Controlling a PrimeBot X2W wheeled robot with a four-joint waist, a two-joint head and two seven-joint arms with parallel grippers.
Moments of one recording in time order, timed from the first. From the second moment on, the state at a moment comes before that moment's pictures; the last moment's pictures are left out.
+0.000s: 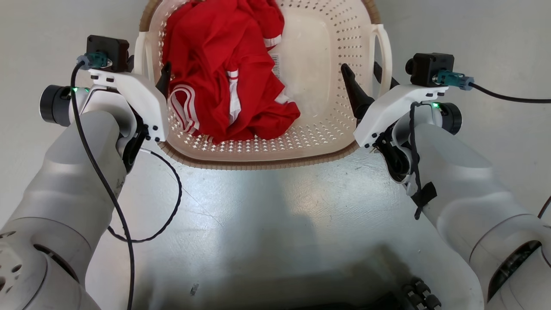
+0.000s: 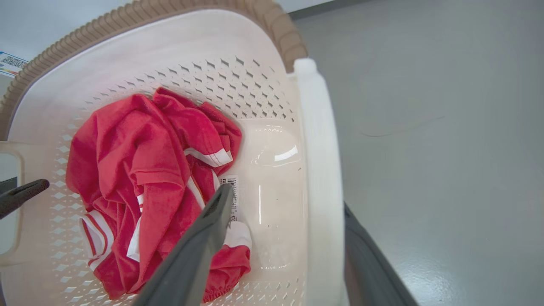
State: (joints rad) left arm -1.19 0.21 -1.20 1.29 -1.14 -0.08 -0.22; right arm -1.11 -0.07 1.02 1.18 1.22 0.12 -0.26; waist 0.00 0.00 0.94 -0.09
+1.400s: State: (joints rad) left arm -0.70 0.25 -0.72 0.86 -0.89 -0.06 -0.25; right arm -0.78 -0.18 0.65 1.00 0.86 0.12 -0.26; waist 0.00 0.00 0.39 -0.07
